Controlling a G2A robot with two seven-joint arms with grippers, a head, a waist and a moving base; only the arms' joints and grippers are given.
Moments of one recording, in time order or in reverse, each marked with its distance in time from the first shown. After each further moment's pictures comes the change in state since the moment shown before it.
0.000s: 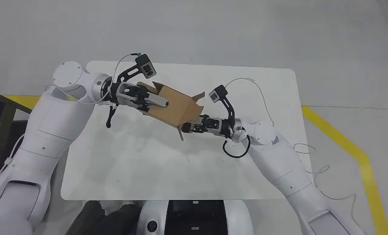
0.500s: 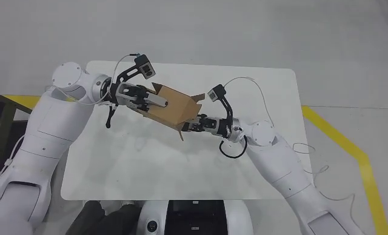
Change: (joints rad) left arm 0.011 -0.002 -0.014 0.008 0.004 0.007 0.000; right arm -0.012 0.000 0.001 -0.030 -0.047 0.002 -0.055
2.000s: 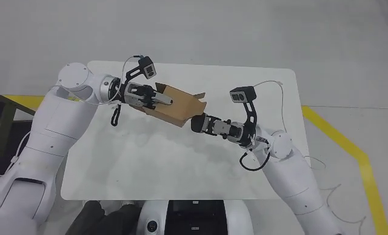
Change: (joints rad) left arm -0.019 -0.033 0.019 0.056 0.127 0.001 0.033; right arm -0.165 0.048 0.148 -0.261 0.142 -0.126 0.070
